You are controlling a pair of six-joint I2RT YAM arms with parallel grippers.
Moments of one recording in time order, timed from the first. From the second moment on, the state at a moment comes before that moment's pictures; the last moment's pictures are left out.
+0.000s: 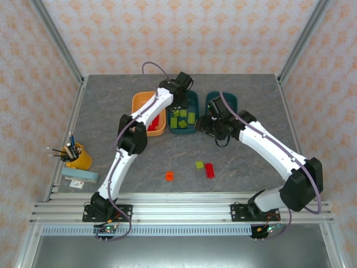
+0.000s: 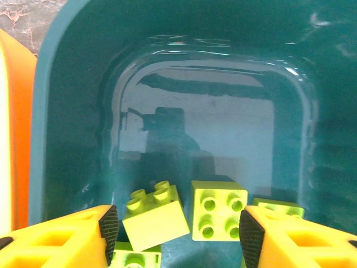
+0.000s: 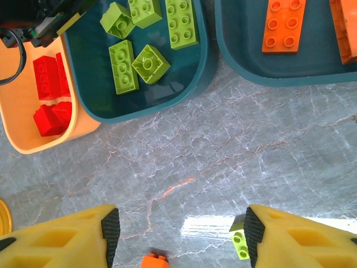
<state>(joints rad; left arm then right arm) -0.48 2.53 2.47 -1.12 -0.17 -0.65 0.59 1.40 1.26 -0.84 -0.03 0.84</state>
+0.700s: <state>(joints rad) -0.48 1.12 1.19 -1.08 -0.16 -0.75 1.03 1.85 1.41 -0.91 0.01 1.10</state>
